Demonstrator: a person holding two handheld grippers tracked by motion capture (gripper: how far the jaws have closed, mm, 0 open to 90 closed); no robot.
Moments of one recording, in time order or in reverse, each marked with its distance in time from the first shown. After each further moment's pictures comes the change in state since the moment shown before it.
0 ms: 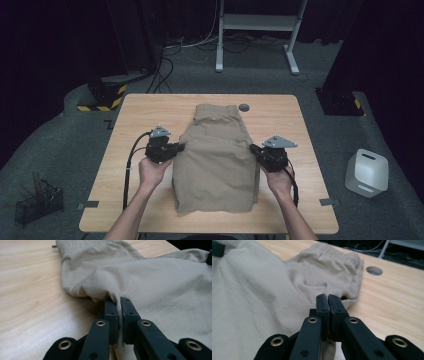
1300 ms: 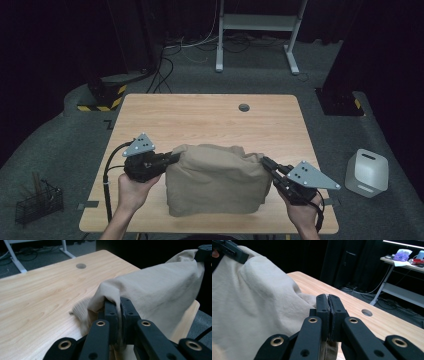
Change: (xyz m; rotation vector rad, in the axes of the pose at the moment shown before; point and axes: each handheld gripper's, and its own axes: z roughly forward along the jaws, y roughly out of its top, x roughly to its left) left arm -0.067 0.012 -0.111 -0.121 -0.102 0.124; right arm 0.054 0.009 -0.133 -0.280 0.022 -0.167
